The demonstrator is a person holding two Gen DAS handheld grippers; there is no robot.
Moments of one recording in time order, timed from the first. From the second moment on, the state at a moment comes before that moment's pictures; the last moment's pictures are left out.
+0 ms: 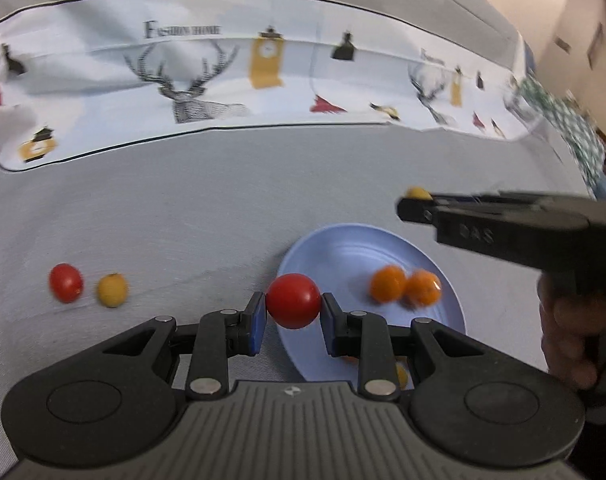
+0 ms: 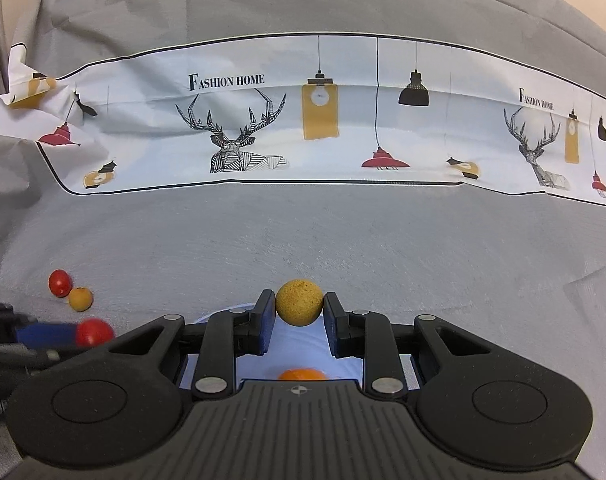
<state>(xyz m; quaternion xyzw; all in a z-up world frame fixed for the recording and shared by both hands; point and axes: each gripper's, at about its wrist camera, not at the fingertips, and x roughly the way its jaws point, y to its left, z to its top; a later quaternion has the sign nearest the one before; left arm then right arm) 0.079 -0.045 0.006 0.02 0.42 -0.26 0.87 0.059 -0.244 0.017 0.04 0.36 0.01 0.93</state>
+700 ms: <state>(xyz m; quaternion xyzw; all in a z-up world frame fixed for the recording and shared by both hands) 0.073 -0.068 0.001 0.05 0.42 -0.29 0.86 0.061 -0.241 0.015 0.03 0.36 0.01 0.93</state>
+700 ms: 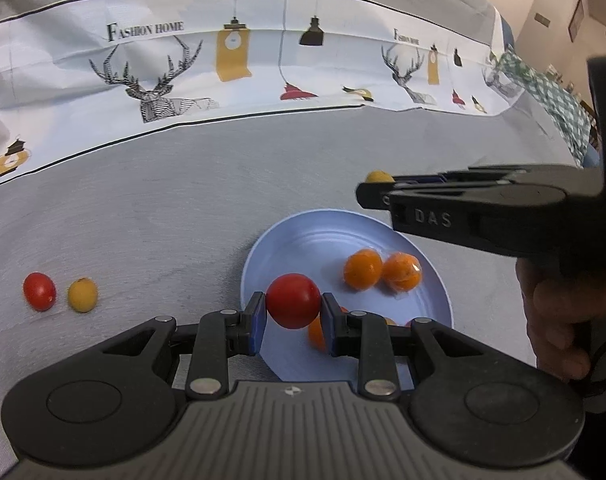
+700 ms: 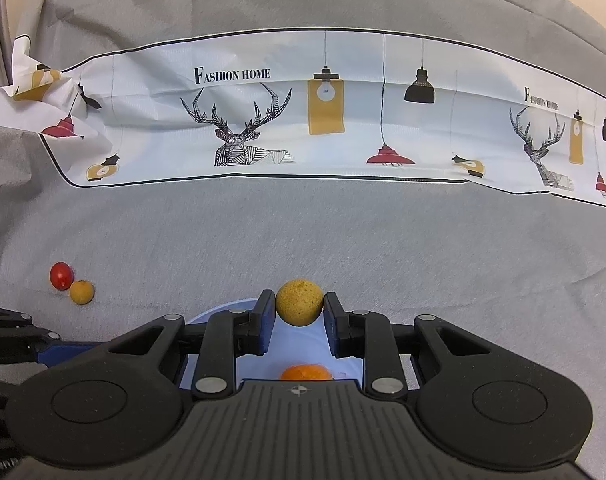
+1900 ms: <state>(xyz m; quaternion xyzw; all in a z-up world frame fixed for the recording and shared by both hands) 0.058 -0.095 -0.013 0.11 0.43 -0.33 0.83 0.062 -0.238 0.013 0.02 0.36 0.02 0.93</state>
